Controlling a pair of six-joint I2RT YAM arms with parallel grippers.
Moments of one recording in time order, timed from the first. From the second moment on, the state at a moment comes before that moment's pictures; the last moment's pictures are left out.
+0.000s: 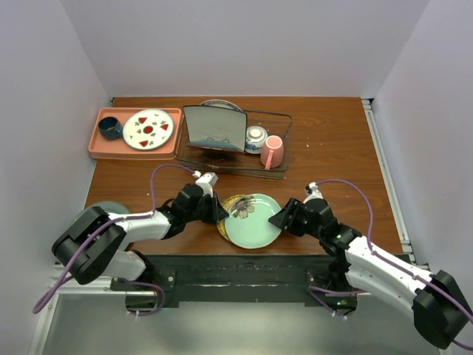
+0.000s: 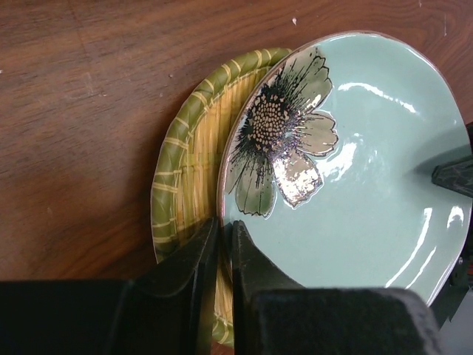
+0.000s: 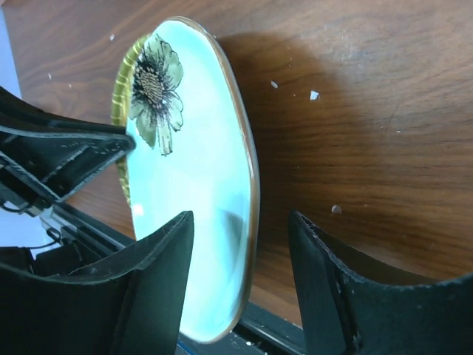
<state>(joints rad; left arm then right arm) -0.70 1.37 0.38 0.35 0.17 -0.62 0.65 0.77 0.24 -0.08 -0.04 0.99</state>
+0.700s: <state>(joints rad) -0.71 1.30 0.39 0.25 0.17 -0.62 0.66 0.79 0.29 -0.11 -0.06 0.96</state>
